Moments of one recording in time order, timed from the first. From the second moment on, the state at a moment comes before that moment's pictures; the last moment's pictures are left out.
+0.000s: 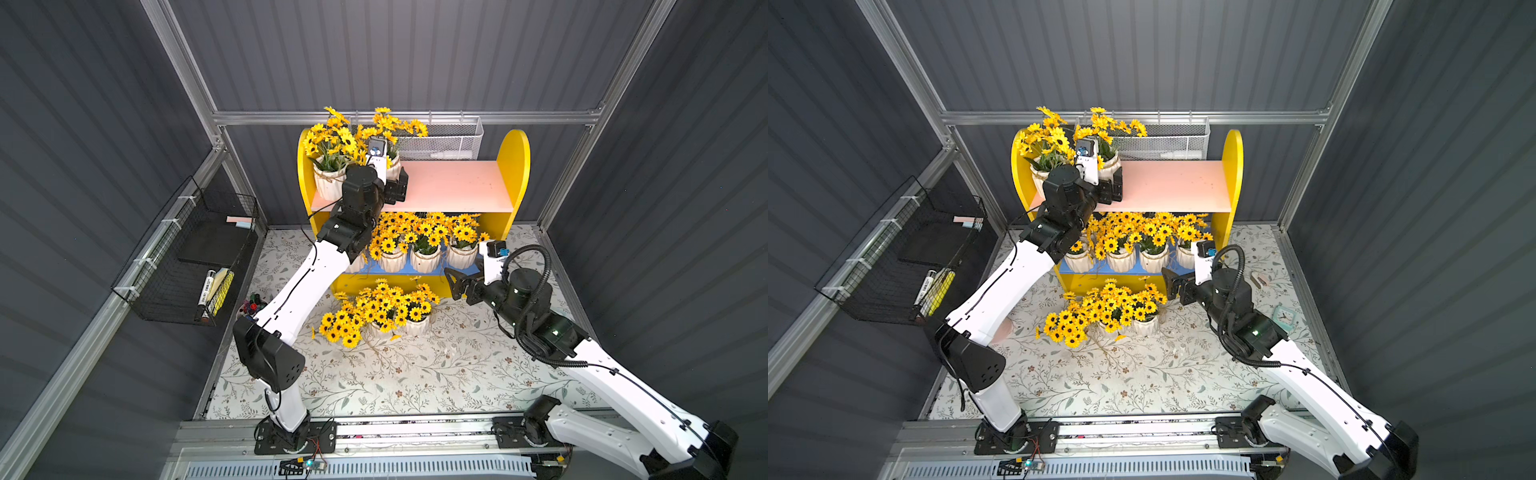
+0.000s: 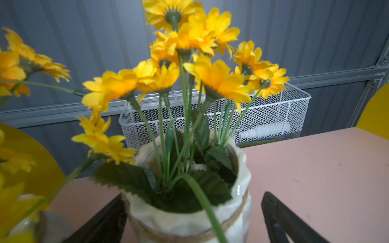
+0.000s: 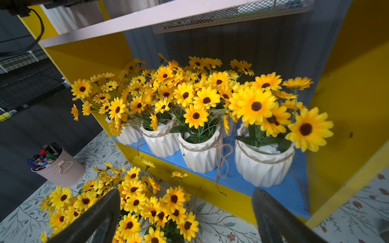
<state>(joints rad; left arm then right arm) -0.52 1.78 1.95 -0.14 -0.34 0.06 0.62 0.95 0.87 -0.11 0.11 0.21</state>
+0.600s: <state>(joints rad) -0.50 1.83 1.99 -0.11 -0.33 0.03 0.60 0.95 0.86 -0.10 0.09 0.21</state>
